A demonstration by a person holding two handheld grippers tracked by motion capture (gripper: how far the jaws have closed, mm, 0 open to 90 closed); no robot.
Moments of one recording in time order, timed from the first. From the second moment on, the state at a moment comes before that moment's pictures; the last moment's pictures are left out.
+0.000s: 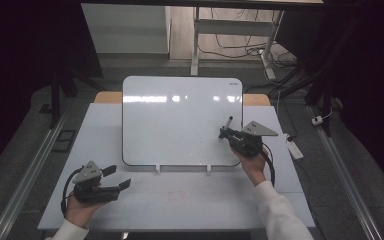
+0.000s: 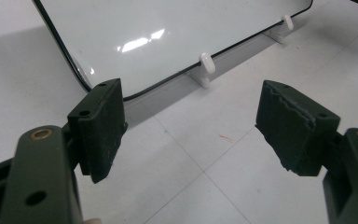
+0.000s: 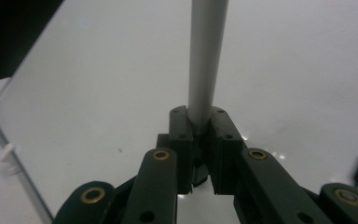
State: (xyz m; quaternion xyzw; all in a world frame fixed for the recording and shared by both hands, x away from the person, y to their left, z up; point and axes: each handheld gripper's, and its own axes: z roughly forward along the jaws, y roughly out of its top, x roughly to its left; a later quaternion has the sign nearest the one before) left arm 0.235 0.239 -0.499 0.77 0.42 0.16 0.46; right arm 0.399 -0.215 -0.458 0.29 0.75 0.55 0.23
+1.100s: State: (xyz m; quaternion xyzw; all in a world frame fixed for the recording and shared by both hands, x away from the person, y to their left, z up) left arm 0.262 0.132 -0.427 0.79 0.28 0.14 0.53; right arm 0.311 -0.179 -0.457 0.24 0.79 0.55 0.08
